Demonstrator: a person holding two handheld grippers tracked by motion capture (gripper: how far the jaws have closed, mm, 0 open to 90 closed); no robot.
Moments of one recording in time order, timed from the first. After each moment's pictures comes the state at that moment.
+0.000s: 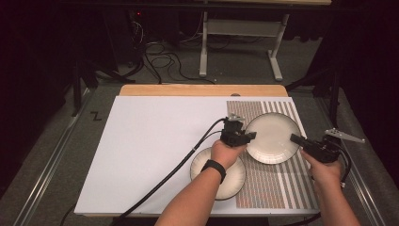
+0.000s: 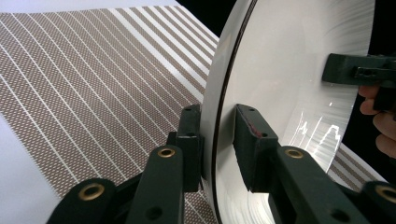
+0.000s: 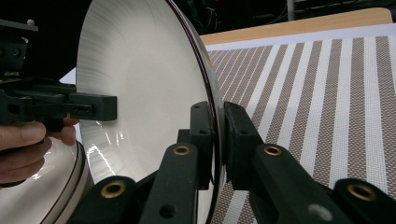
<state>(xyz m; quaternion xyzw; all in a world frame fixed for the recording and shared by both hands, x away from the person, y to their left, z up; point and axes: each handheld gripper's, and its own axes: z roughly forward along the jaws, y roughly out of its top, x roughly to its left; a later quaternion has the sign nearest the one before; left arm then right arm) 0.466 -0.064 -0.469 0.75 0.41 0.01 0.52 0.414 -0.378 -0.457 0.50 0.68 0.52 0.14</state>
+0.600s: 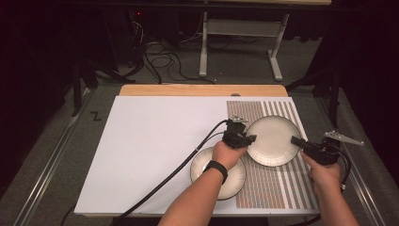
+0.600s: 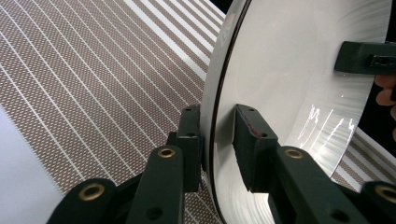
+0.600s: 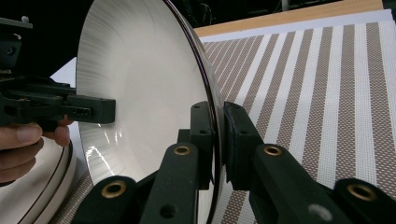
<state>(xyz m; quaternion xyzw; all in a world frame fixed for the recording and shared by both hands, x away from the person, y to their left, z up) 0.466 -0.074 -0.477 0.77 0.41 0.02 0.48 0.413 -0.383 -0.469 0.51 0.68 0.52 0.14</state>
